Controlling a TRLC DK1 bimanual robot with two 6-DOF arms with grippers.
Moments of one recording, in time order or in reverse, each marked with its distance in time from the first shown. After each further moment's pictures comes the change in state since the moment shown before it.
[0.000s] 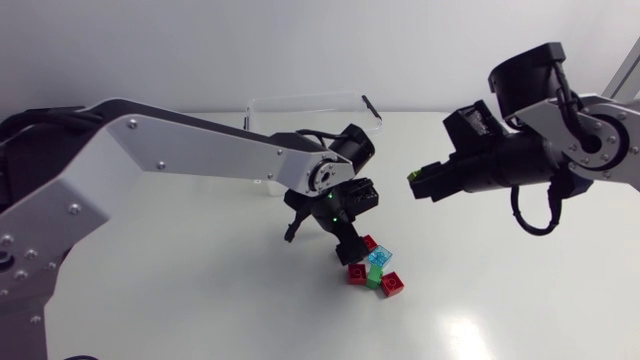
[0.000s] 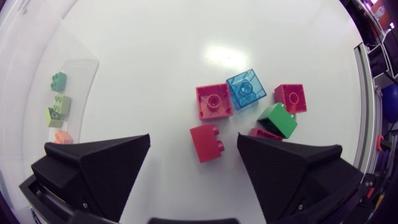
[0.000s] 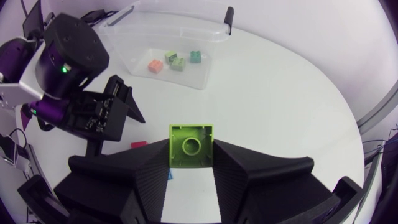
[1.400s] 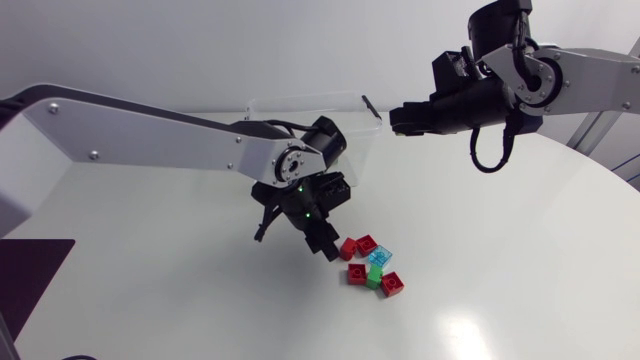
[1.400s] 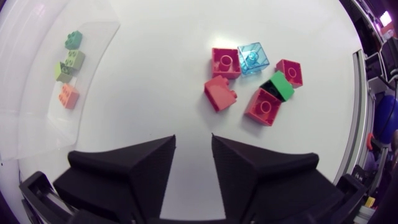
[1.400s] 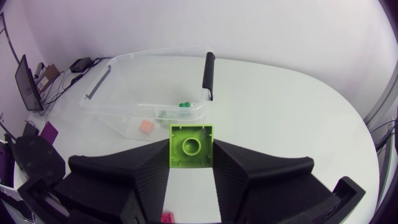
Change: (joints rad) left arm 0.058 -0.130 -0.118 -0.074 -0.001 -0.080; right arm -0.033 0.267 0.289 0.138 -0.027 0.188
